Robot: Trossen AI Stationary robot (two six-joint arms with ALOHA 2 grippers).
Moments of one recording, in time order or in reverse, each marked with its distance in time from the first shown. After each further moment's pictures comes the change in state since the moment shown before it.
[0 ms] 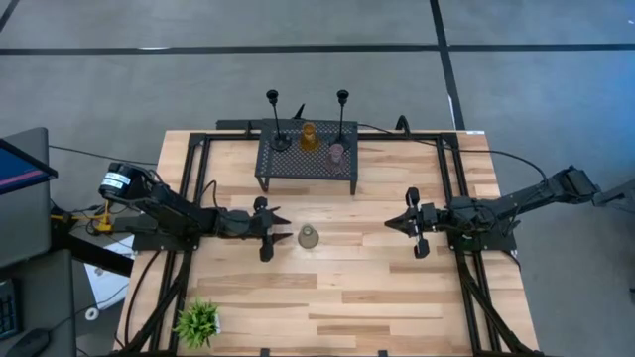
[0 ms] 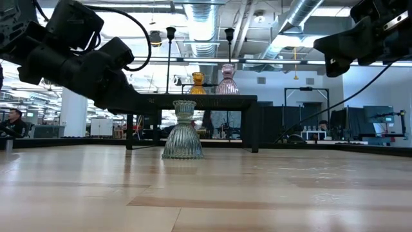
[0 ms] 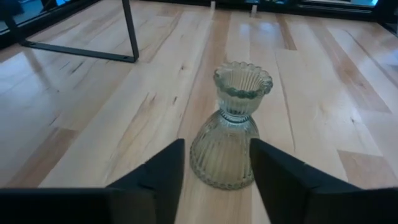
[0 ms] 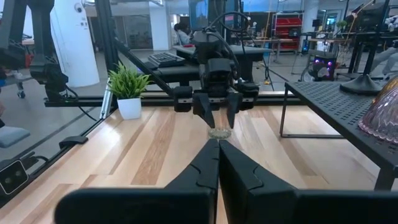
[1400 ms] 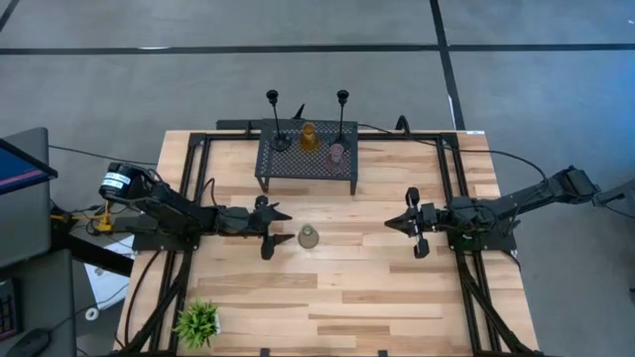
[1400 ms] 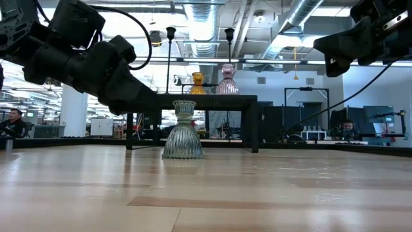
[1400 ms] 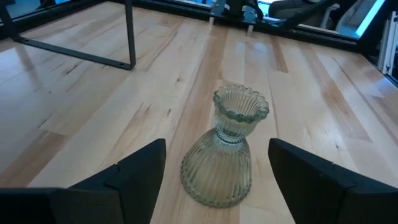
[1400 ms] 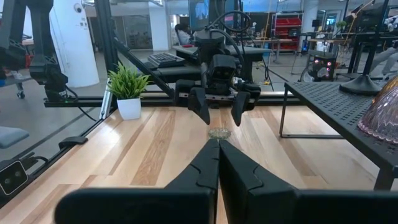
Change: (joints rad) left arm 0.029 0.000 0.000 0.052 0.046 -0.078; right arm 0.000 0.000 0.000 0.000 0.003 0.000
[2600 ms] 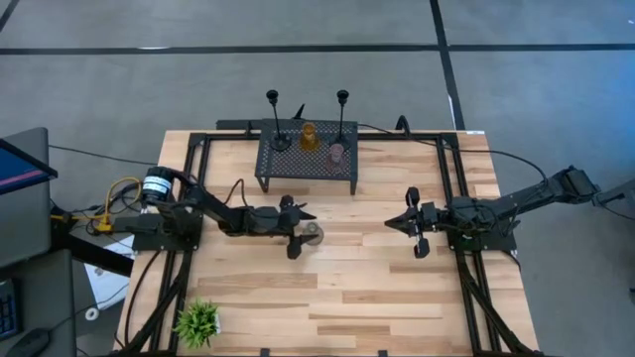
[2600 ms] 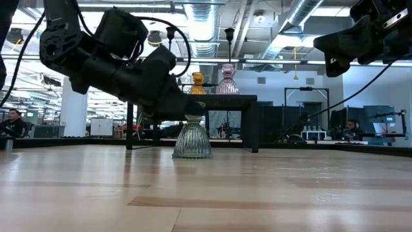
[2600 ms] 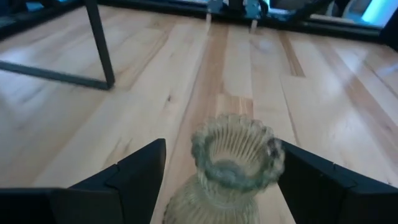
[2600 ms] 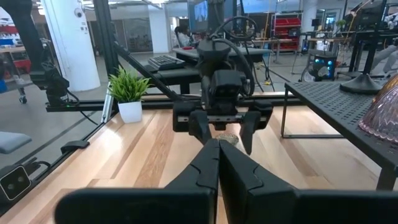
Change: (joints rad) left arm 0.050 0.320 0.271 0.043 0.049 0.081; right arm 0.000 0.000 0.001 0.007 0.001 0.019
